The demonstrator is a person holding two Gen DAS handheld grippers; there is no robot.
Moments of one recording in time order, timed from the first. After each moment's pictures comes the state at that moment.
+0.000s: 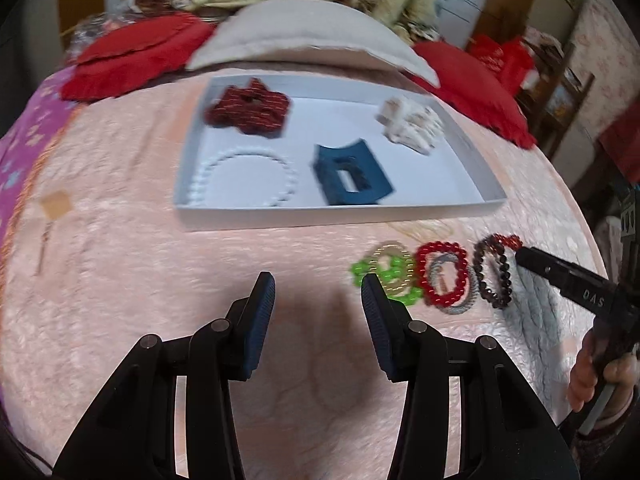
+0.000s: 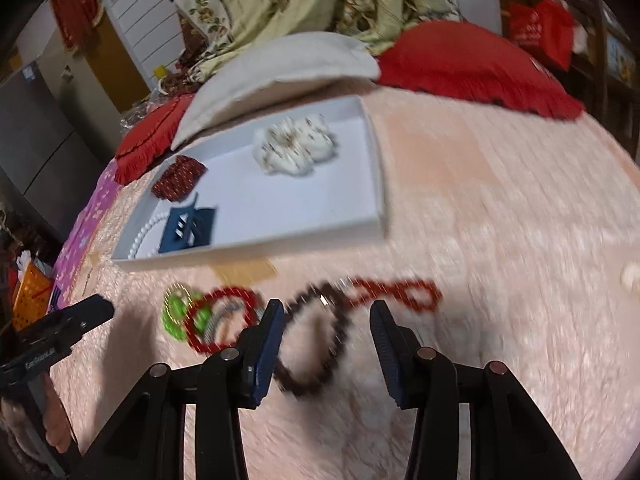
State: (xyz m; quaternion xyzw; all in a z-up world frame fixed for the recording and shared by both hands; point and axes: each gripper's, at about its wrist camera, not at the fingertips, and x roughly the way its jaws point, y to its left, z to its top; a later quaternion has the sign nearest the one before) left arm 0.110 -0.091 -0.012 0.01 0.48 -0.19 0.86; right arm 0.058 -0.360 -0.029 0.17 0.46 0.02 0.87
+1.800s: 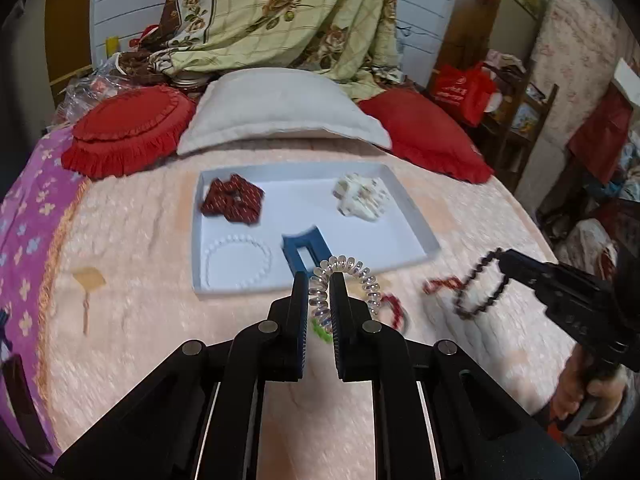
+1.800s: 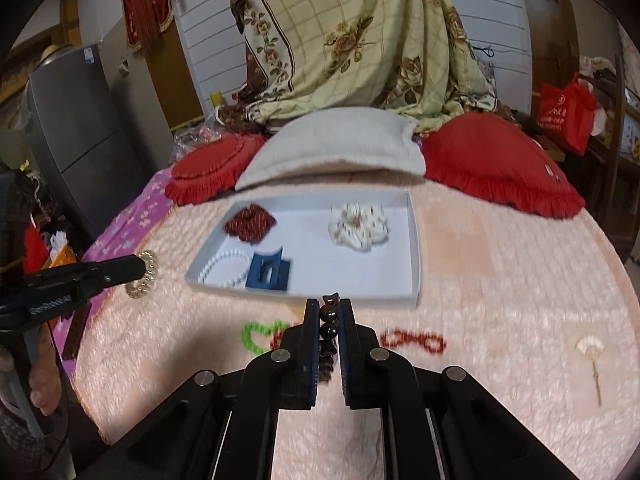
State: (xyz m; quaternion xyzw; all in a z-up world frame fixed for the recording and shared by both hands) left arm 0.100 -0.088 0.098 0.01 0.42 -0.22 0.88; right arm 0.041 -0.318 0.086 0.08 0.37 0.06 0.92
